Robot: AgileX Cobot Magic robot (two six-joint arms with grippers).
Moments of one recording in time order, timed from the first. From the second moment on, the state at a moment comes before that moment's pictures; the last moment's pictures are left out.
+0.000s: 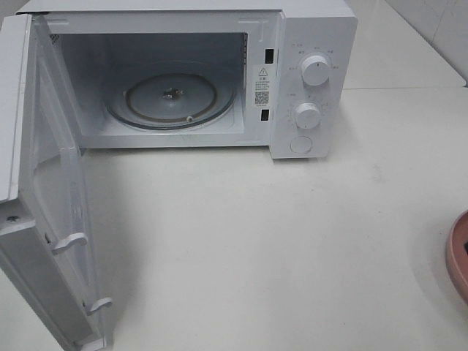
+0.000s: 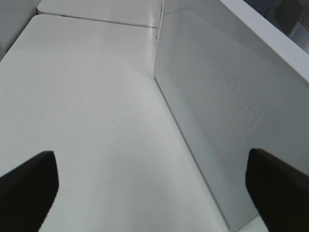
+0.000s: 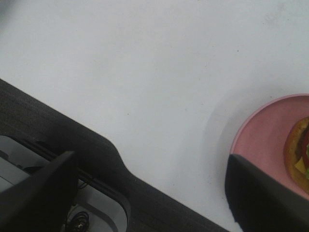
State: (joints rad) left arm 0.07 0.00 -0.52 -0.14 1.07 0.00; right arm 0.56 0.72 -0.72 -0.05 1.04 0.14
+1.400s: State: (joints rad) left arm 0.07 0.00 -0.52 -0.14 1.07 0.00; right arm 0.10 0.00 -0.50 0.01 1.00 0.00
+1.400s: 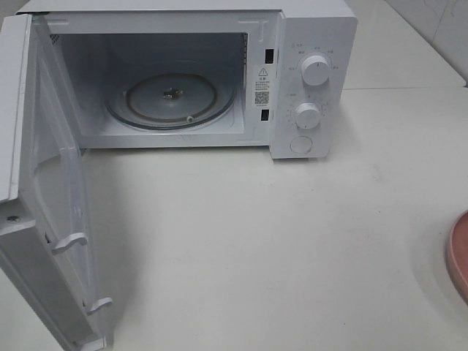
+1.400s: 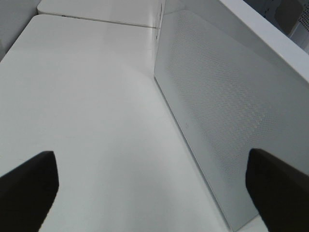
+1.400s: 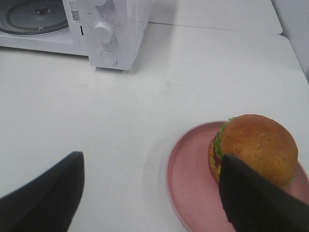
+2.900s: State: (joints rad) left arm 0.07 0.00 -0.52 -0.14 1.07 0.00; right arm 0.10 0.00 -0.50 0.01 1.00 0.00
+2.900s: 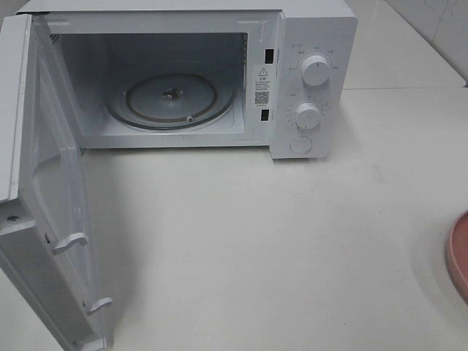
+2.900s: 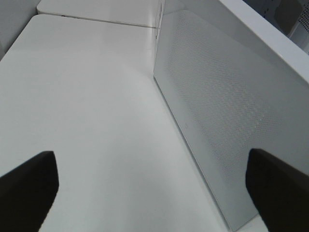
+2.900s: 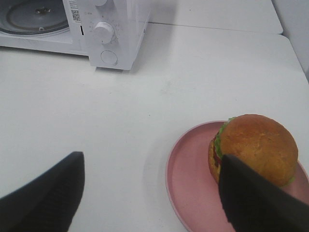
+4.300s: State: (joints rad) left arm 0.07 0.39 -0.56 -0.09 0.79 0.00; right arm 0.10 0.00 -0.50 0.01 1.00 0.00
